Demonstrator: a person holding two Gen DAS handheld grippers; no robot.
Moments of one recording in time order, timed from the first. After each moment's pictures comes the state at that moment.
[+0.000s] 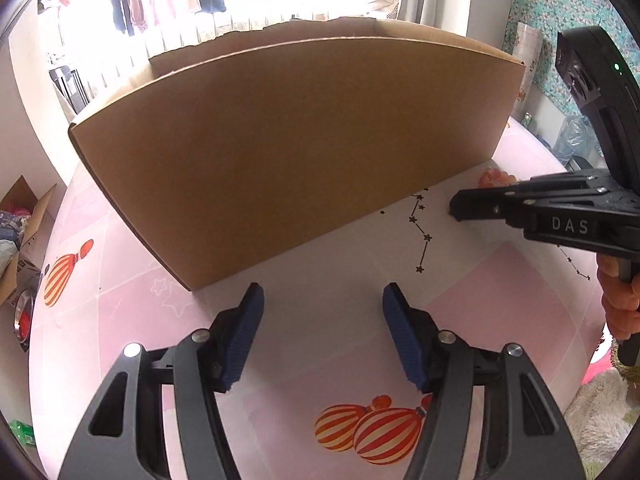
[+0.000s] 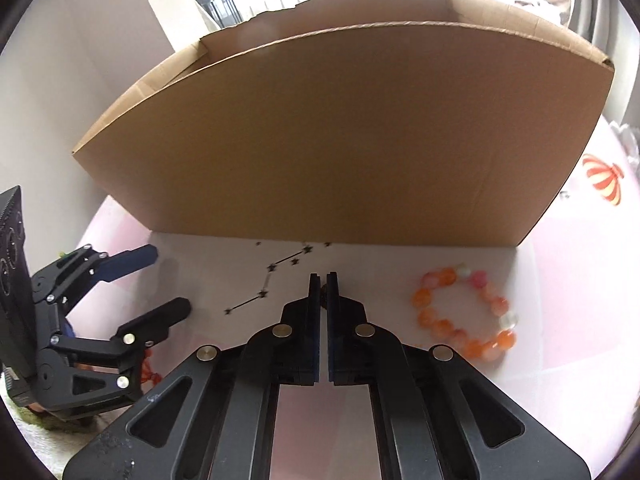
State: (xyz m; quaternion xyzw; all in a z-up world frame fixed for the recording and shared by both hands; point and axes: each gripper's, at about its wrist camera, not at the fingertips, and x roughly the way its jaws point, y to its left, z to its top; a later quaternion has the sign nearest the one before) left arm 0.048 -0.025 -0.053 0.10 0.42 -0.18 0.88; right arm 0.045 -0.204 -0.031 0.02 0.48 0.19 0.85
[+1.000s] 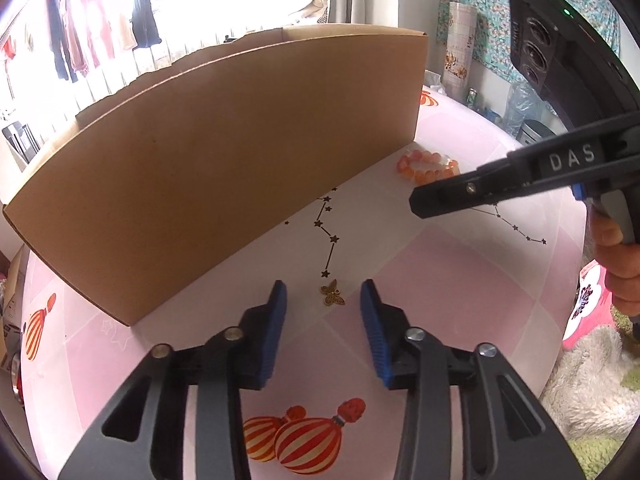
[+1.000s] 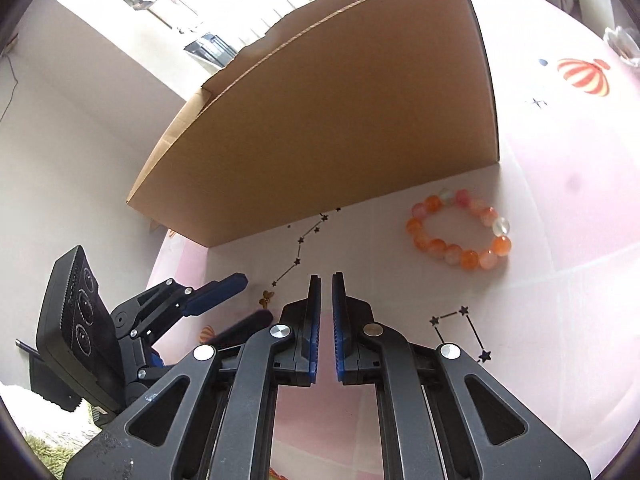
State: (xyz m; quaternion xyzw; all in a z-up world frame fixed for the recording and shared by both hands) left arm 0.031 -0.055 -0.053 0.15 0.39 -0.27 0.87; right arm 0.017 -0.235 -0.033 0.19 0.49 0.22 0.82
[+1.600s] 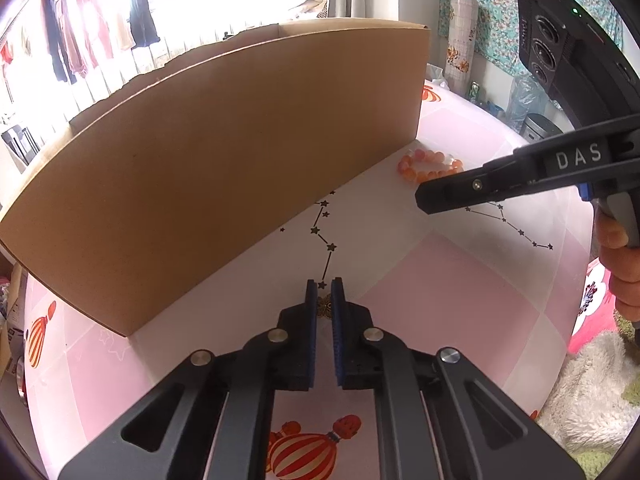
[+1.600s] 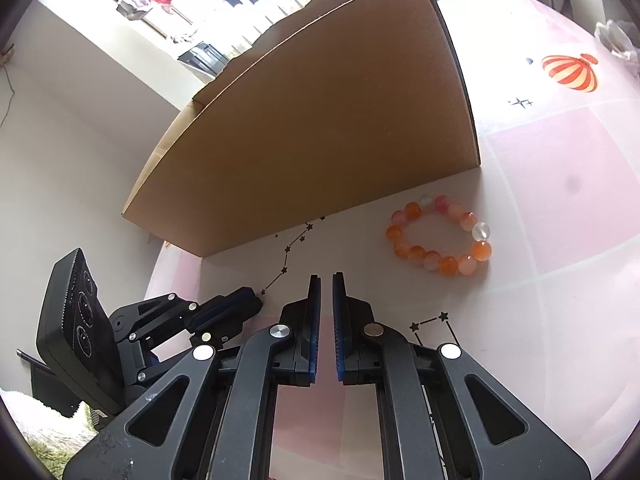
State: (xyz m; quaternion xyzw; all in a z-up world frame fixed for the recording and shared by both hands) left arm 0.036 -0.070 -0.054 0.17 0.40 -0.26 0.86; right arm 0.014 -0.271 -0.026 0.20 0.48 0.20 0.83
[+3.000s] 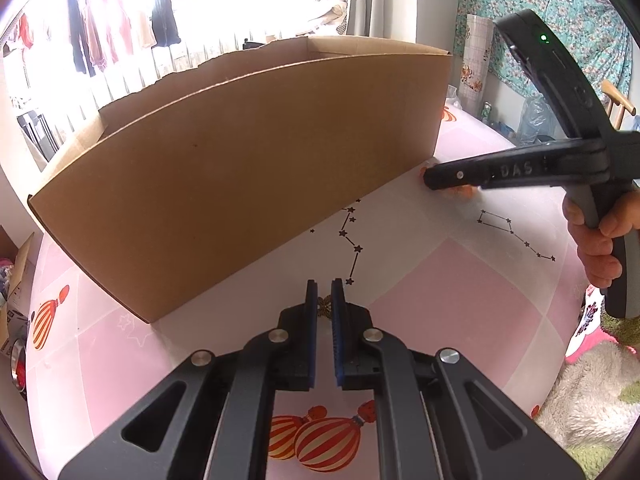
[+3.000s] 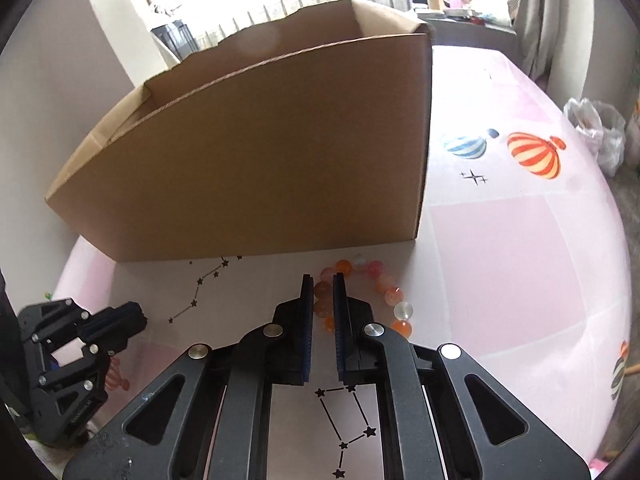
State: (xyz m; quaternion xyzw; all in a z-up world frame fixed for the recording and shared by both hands) left arm 0.027 -0.038 -0.047 0.14 0.38 -0.25 0.88; right arm 0.039 -0.271 -0.016 0.08 0.46 0.10 0.88
